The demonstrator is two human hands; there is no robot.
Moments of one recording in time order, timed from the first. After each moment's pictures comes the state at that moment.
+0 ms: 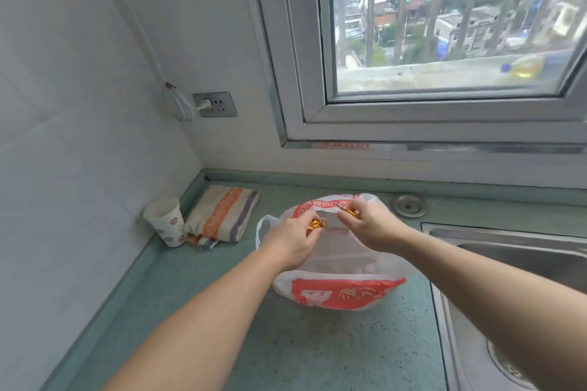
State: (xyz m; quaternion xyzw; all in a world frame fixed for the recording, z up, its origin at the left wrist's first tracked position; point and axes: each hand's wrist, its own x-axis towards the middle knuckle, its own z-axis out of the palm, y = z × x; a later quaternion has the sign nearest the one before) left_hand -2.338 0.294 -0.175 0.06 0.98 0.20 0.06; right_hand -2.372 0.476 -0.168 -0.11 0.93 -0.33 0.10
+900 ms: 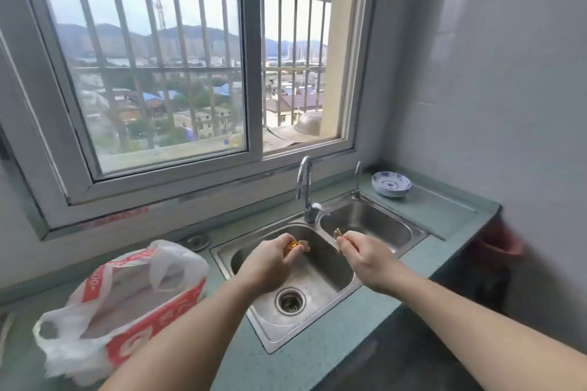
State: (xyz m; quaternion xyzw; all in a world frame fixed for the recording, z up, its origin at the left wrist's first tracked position) left_hand -2.157 0.491 -0.105 0.43 0.84 0.31 0.09; right_hand -2.002 0.632 -0.076 0.25 0.91 -0.29 -0.14
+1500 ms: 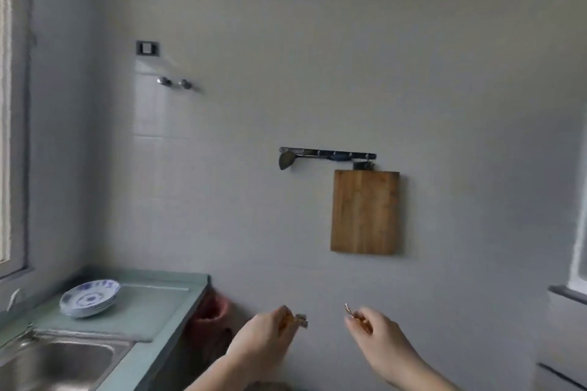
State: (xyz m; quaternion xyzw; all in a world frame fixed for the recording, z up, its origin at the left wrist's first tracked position) left_hand -1.716 0.751 -0.019 0.77 0.54 0.30 0.14; right_hand -1.491 0.716 -0.005 0.65 0.64 -0.16 -0.38
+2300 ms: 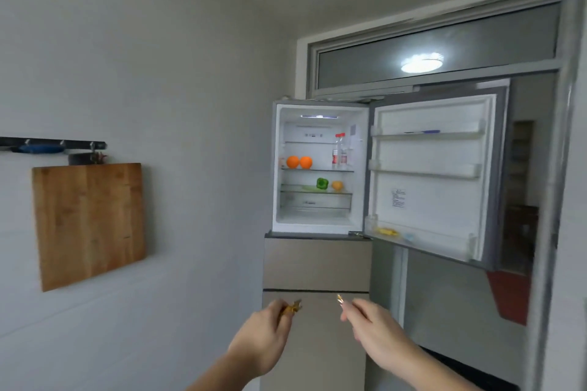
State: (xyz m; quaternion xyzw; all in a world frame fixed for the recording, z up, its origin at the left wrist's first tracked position) left_hand -1.440 0.726 -0.008 0.92 0.07 0.21 0.32; right_hand -1.364 0.517 0.021 0.86 0.28 0.01 -0.42
